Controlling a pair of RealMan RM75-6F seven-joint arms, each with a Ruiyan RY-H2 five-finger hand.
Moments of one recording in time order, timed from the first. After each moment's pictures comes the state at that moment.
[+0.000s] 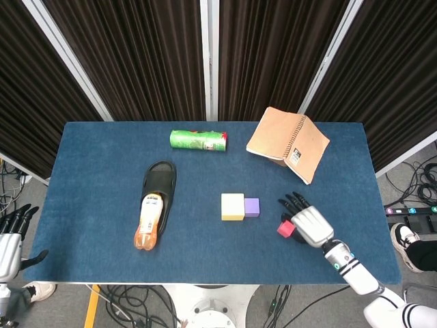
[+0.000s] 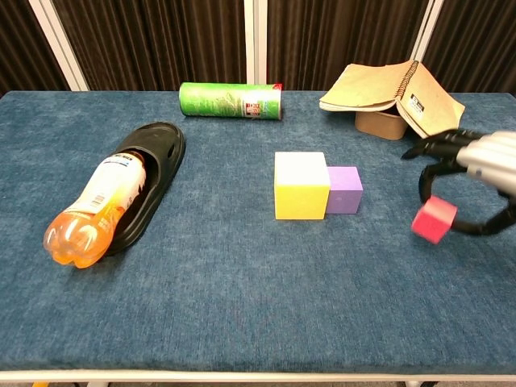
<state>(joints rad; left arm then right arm) -0.01 -1.17 -0.02 -1.54 1.48 1.53 0.03 0.52 -1.42 -0.07 -1.31 -1.58 1.12 -0.06</state>
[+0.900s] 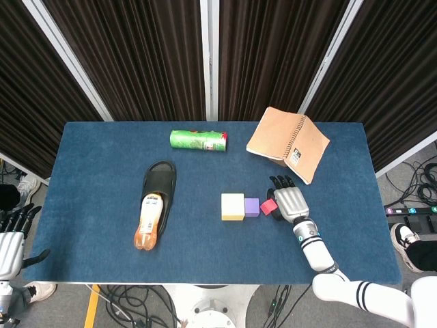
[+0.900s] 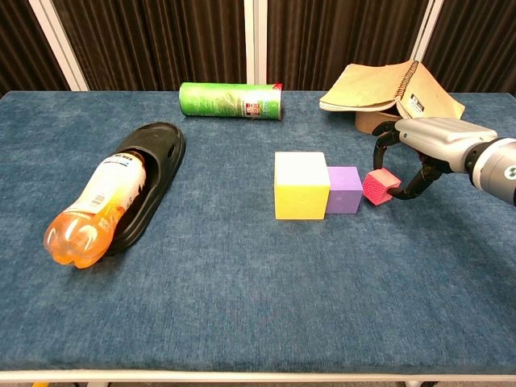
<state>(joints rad) -0.02 -1.19 -0.03 -1.50 1.48 1.51 0.00 0.66 -1.61 0.18 -1.41 -0.95 0.93 -0.50</state>
